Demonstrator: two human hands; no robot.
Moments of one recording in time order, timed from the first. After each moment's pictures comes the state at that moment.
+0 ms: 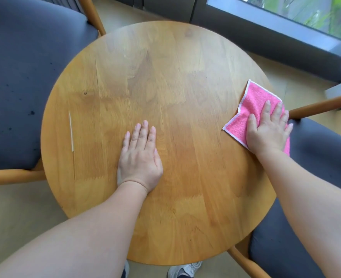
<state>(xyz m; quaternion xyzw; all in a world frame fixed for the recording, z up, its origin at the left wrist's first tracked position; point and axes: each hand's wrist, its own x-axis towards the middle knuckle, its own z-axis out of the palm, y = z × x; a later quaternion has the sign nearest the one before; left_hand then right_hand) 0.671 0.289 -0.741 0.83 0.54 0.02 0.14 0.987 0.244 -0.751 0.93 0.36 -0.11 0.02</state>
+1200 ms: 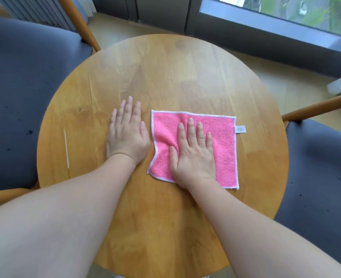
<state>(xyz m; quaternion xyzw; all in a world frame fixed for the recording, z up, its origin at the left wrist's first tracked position) 0.687 0.379 -0.742 0.81 0.56 0.06 0.13 0.815 0.268 -0.749 0.81 0.56 -0.16 0.01</state>
